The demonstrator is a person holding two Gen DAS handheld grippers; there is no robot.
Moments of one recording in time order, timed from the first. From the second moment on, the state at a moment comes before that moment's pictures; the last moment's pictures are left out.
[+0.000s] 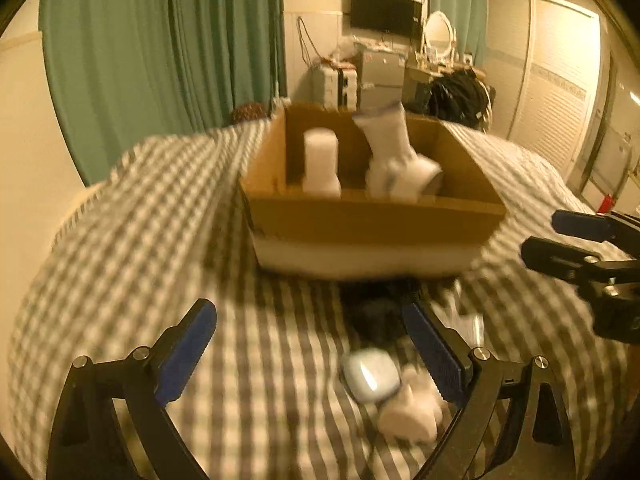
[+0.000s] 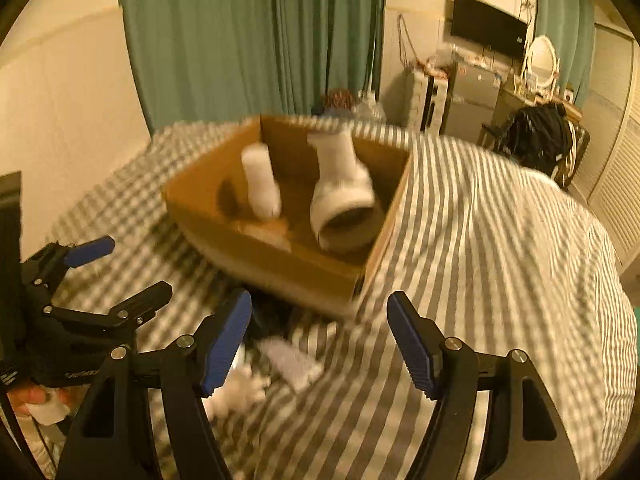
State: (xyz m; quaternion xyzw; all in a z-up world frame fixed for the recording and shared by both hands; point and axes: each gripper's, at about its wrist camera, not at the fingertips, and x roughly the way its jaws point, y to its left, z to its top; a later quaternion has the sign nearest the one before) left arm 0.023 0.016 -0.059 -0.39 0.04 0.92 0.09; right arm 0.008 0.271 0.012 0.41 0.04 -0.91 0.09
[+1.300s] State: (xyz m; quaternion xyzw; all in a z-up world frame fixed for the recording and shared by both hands) left arm 0.039 -0.001 -0.068 -0.39 0.05 0.92 0.07; right arm -0.007 0.239 -0.042 0.48 0.05 -0.87 0.10
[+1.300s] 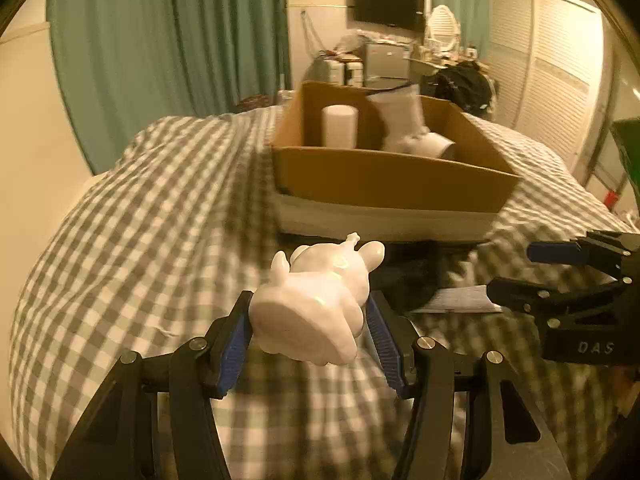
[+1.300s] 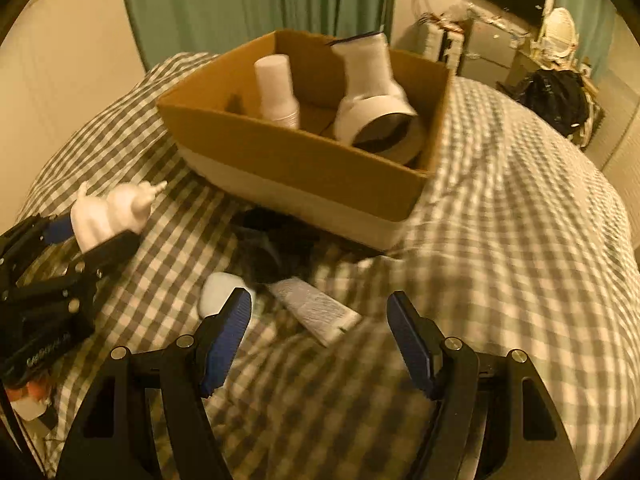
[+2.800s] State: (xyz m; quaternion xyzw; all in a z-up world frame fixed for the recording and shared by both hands) left arm 0.041 -0.033 -0.040 -0.36 0.05 0.93 0.03; right arm -0.015 0.171 -0.041 0.43 0.08 -0.89 0.11
